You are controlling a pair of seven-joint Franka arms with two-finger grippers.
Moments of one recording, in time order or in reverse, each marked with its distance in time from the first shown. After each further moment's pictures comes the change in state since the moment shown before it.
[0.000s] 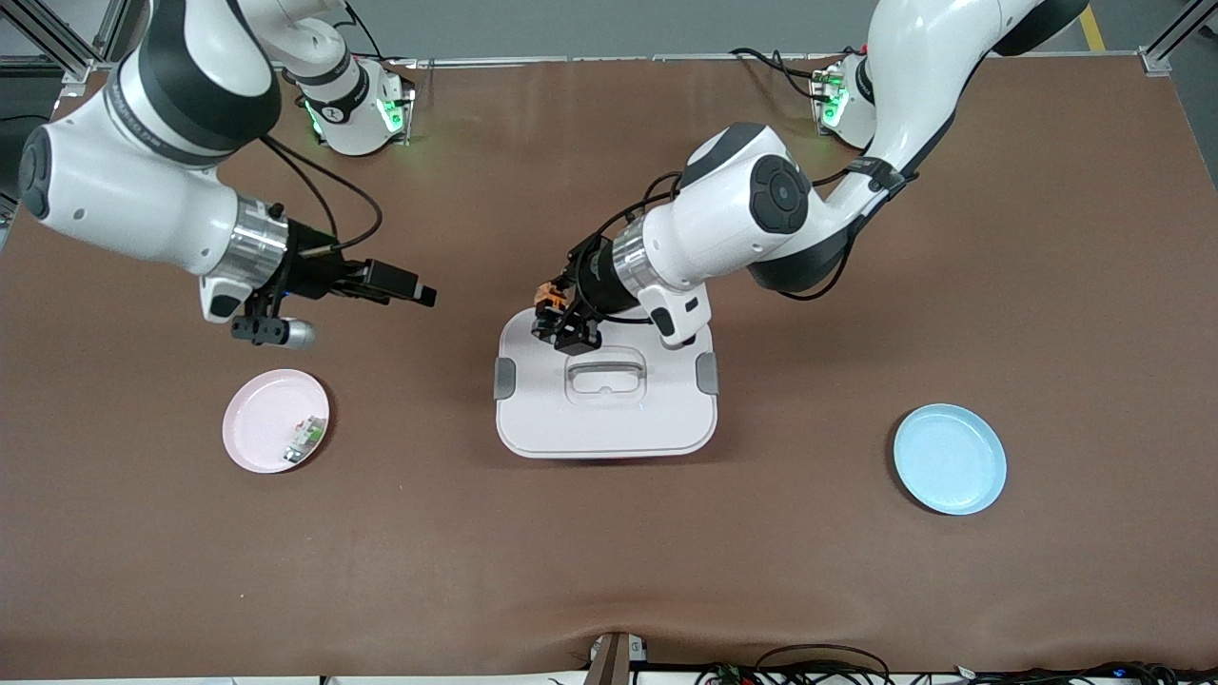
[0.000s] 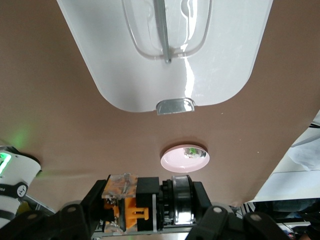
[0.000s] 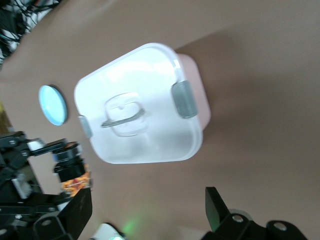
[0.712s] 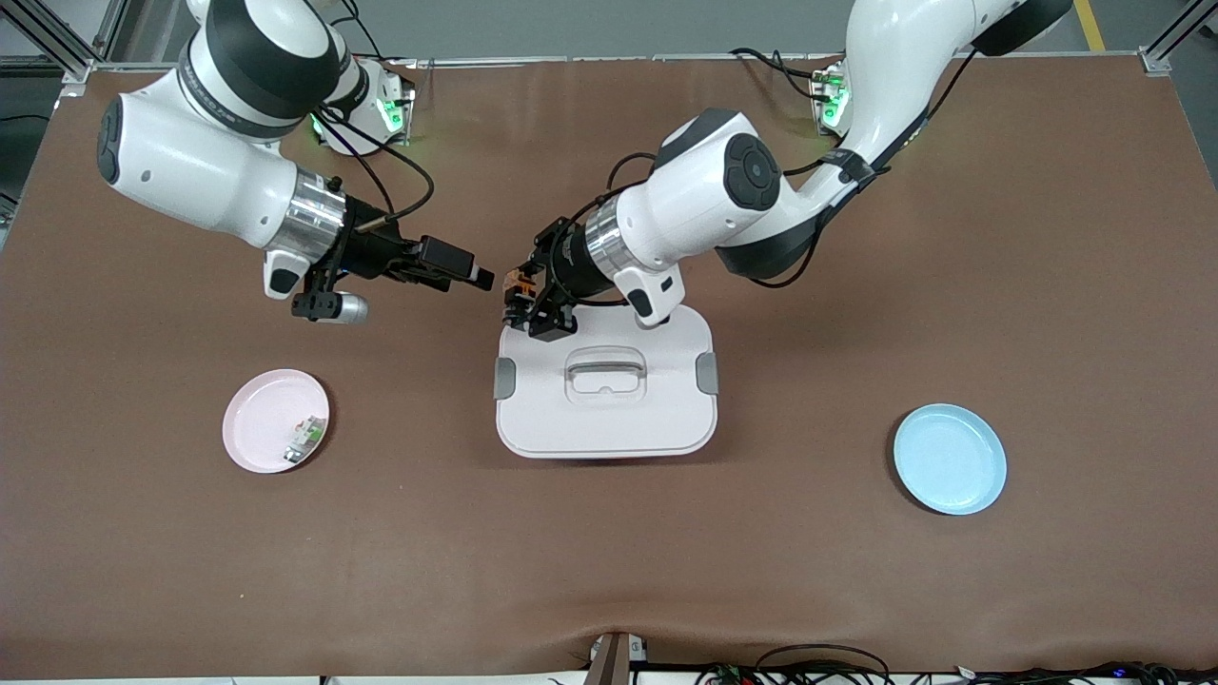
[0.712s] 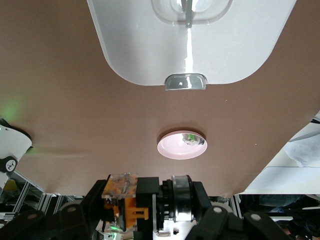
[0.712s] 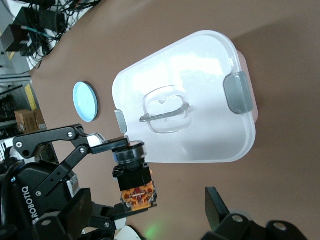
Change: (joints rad) left arm -0.049 0.007 0.000 0.002 -0.017 0.065 -0.101; right arm 0.097 -0.005 -0.003 -0.027 0.095 0.135 -0.080
